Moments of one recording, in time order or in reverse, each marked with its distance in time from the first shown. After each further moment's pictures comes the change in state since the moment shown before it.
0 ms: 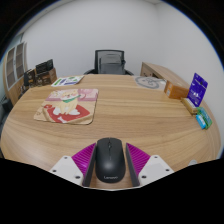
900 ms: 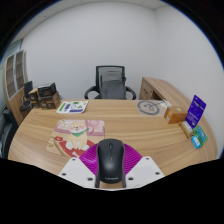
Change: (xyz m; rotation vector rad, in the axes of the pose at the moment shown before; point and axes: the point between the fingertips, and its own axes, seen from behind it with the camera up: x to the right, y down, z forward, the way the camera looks) arm -0.025 -0.127 -0.041 0.105 0.000 0.022
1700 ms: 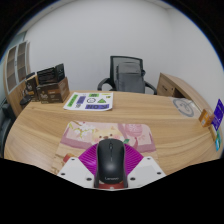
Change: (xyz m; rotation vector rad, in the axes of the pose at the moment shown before) arm -0.150 0.006 0.165 -0.045 -0.042 -0.043
